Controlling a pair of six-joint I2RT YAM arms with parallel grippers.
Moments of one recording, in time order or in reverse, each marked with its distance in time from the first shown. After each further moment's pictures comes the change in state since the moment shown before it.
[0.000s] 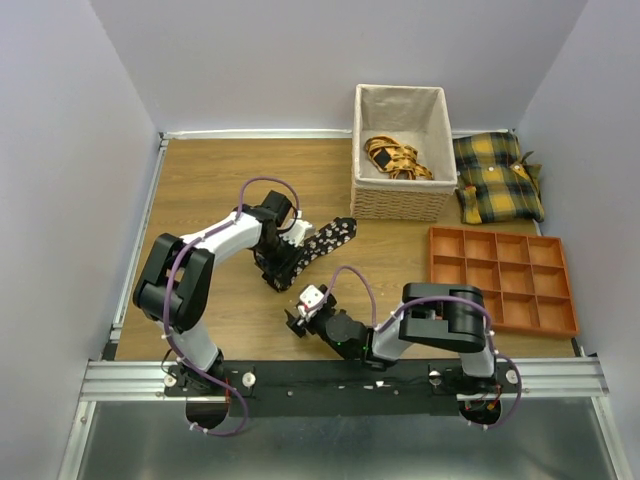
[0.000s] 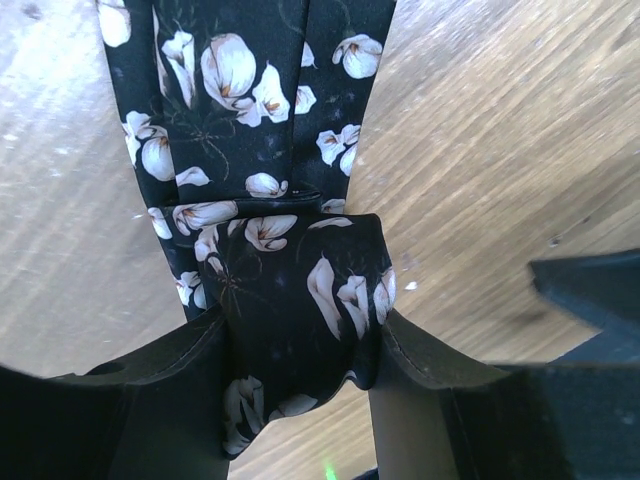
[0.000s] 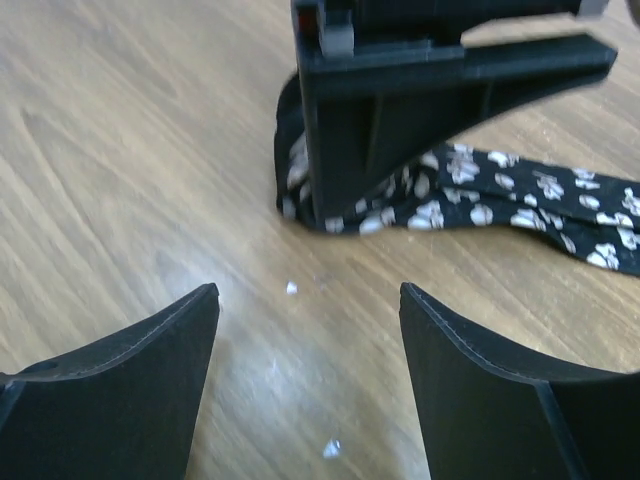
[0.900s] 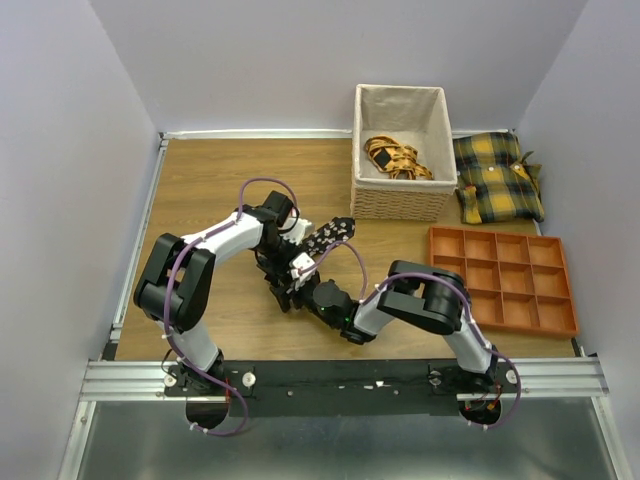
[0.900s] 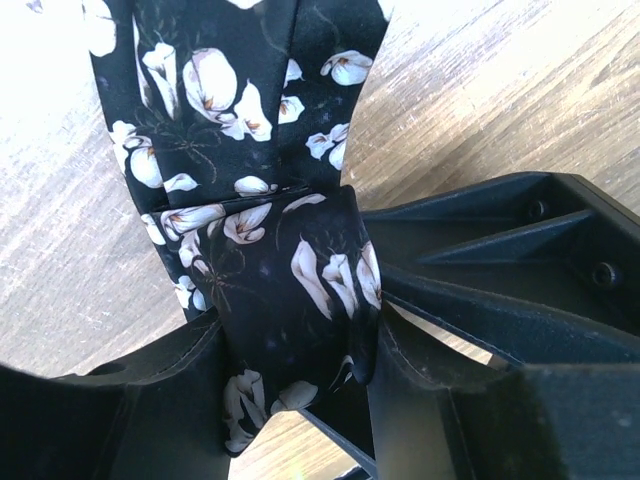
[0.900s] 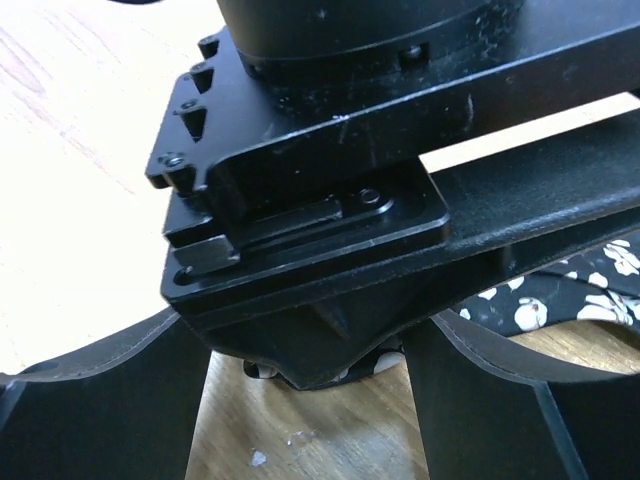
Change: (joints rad) left arm -0.016 0.002 -0.002 0.013 0.007 -0.111; right arm -0.192 0.157 0.212 -0.013 -0.230 0.161
